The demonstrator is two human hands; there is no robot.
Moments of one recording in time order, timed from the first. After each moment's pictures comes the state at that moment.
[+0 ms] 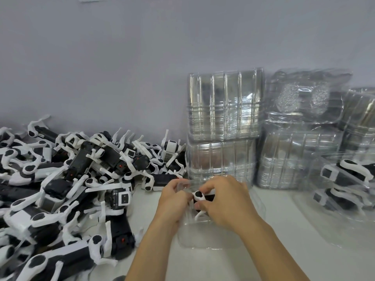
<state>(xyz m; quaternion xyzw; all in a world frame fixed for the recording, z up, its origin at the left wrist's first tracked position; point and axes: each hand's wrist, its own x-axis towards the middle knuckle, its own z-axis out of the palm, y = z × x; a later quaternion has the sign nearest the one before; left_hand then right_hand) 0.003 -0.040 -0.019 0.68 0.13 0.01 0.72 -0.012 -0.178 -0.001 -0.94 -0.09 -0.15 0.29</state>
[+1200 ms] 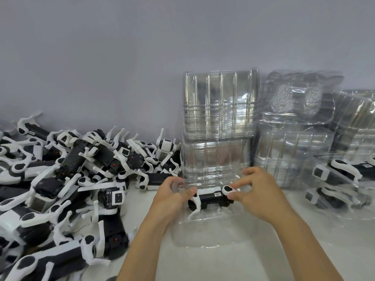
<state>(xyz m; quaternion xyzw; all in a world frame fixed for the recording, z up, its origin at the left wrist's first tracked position) 0.010 -0.030 -0.031 0.73 0.06 0.01 0.68 -0.004 -0.255 0.001 -0.93 -0.01 -0.09 0.35</state>
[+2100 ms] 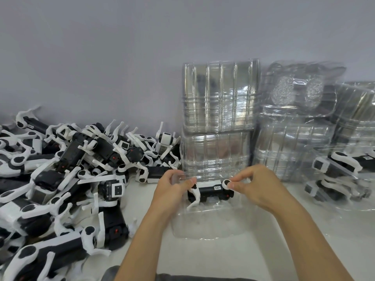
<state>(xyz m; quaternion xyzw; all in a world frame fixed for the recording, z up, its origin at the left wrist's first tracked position) 0.009 -0.033 -0.034 0.70 0.08 0.02 0.71 -0.003 -0.256 0.004 -0.91 0.04 -0.04 0.42</state>
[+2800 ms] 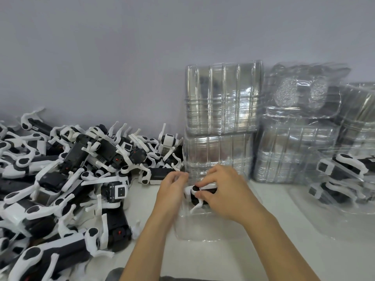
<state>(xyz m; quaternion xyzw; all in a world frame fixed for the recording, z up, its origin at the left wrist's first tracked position) 0.013 -0.036 -0.034 0.70 0.09 0.05 0.71 -0.012 -0.190 0.005 -0.94 -0.13 -0.10 0.29</state>
